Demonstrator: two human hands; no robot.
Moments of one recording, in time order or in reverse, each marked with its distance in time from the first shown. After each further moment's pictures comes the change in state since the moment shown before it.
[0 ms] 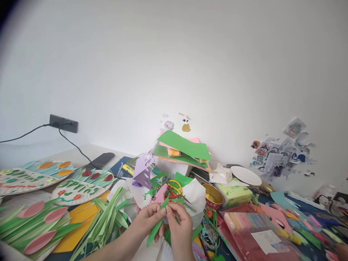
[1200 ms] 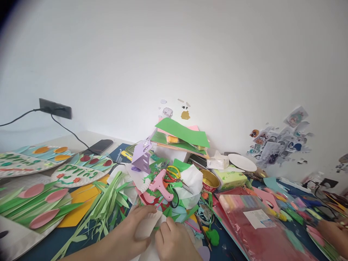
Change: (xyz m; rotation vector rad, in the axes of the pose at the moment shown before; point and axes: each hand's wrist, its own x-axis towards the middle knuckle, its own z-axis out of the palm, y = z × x) left_hand -0.065 -0.005 -0.012 0.992 0.020 0.151; right_hand -0.042 -0.014 -0.032 -1.112 -0.437 -1.183
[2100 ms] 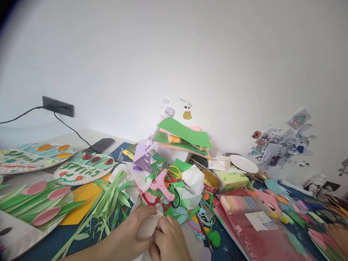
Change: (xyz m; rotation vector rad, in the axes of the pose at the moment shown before) left_hand 0.000 -0.002 0.003 -0.001 0.027 -0.038; right_hand -0.017 -0.020 0.025 0.516 -0.241 0.375
